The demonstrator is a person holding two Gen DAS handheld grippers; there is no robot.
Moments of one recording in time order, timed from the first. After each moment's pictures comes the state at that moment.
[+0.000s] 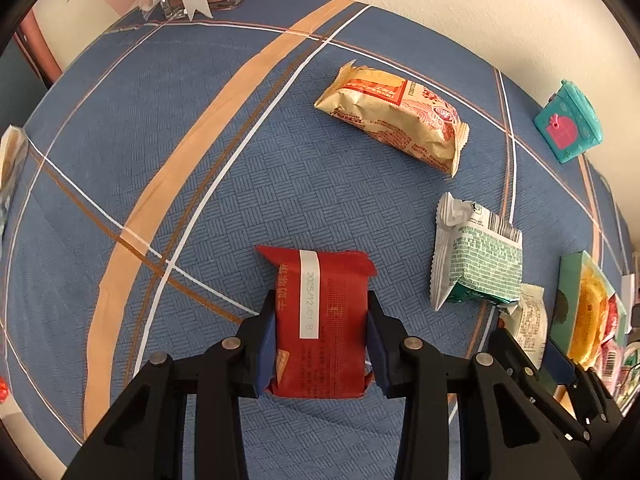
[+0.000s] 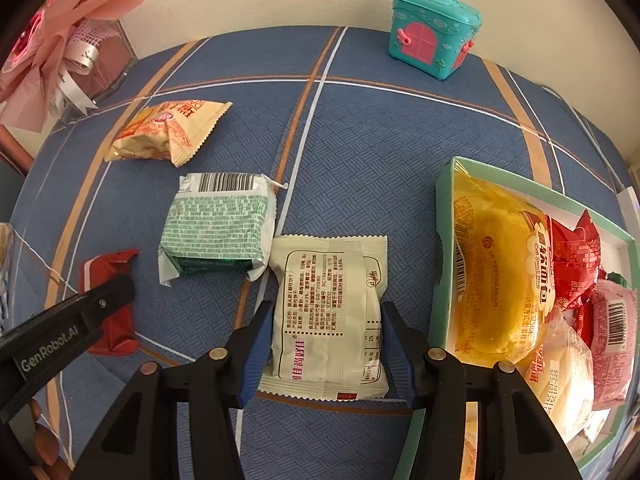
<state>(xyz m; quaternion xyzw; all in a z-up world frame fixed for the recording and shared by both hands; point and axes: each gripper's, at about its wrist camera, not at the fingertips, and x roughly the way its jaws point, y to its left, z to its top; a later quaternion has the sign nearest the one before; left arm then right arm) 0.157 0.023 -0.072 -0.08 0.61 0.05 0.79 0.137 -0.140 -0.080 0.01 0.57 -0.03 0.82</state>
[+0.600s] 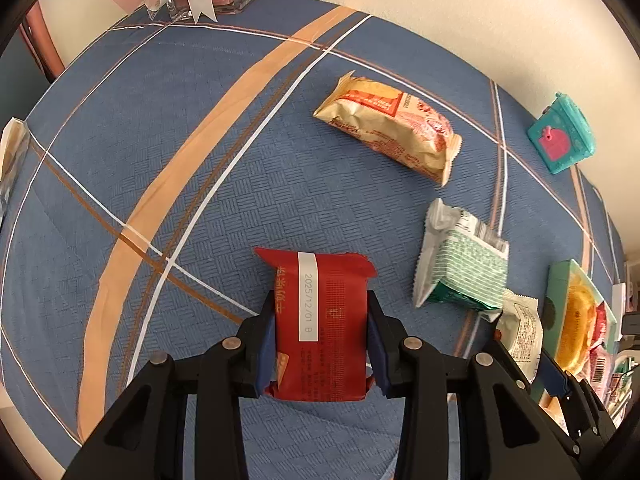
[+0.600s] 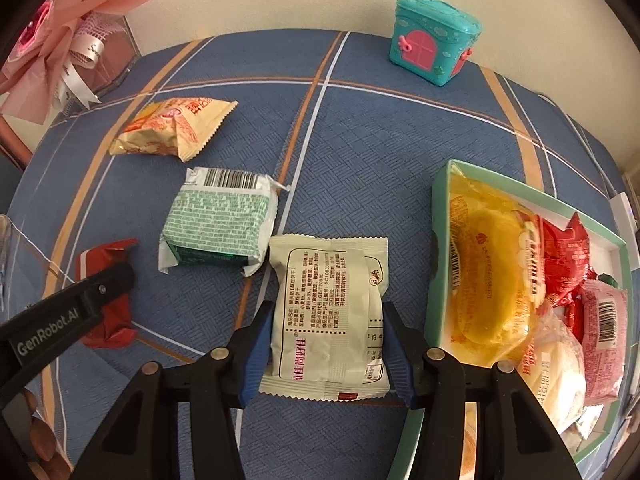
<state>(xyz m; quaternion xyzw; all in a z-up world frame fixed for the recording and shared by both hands) 0.155 0.017 -0.065 -0.11 0.60 0.04 0.79 0.132 -0.137 -0.070 0.00 0.57 -0.04 0.82</state>
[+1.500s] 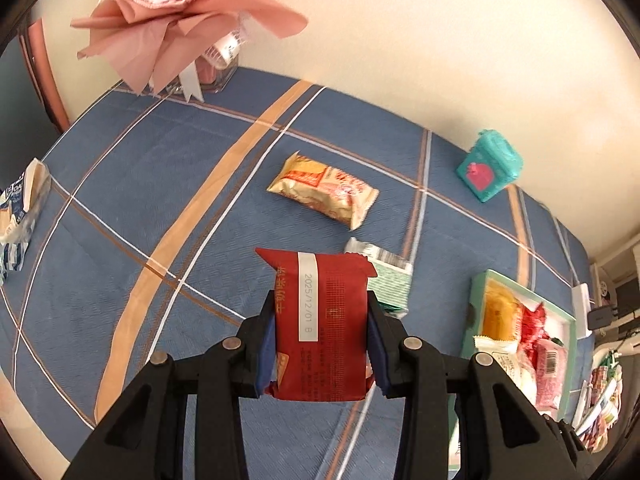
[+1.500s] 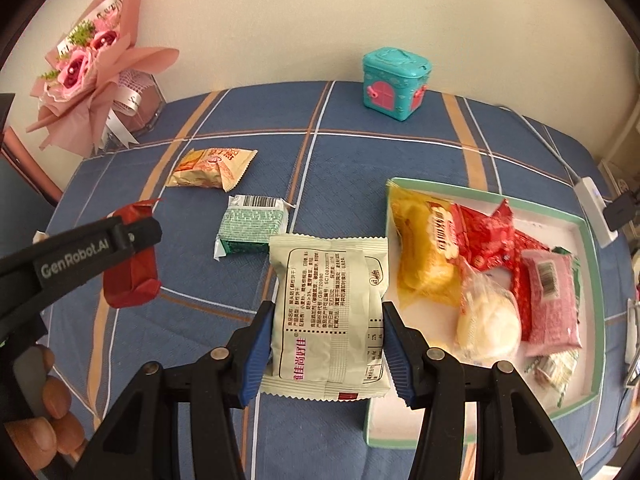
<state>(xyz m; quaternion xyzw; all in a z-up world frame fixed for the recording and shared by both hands) 0.118 -0.003 0.024 -0.11 0.52 0.01 0.85 0.064 -0.149 0.005 0.04 0.52 -0.03 0.85</state>
